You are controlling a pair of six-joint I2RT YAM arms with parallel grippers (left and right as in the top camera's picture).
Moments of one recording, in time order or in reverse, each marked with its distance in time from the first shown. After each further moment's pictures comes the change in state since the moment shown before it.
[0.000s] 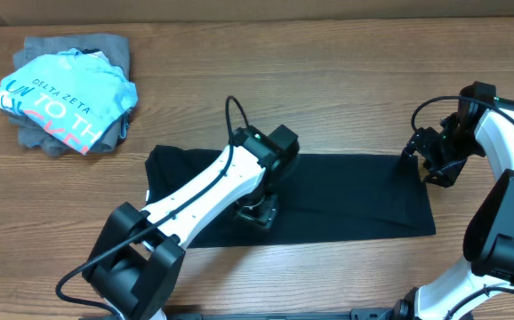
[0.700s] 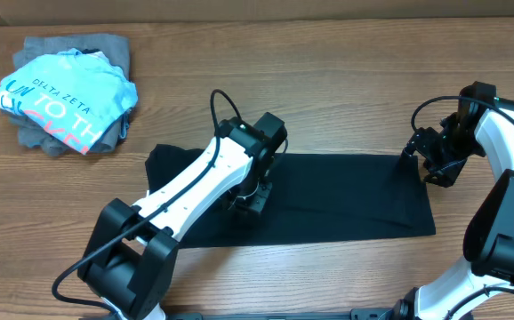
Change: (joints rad) left arm 0.059 0.000 0.000 0.093 0.077 0.101; right arm 0.000 0.000 0.000 0.001 0.000 0.000
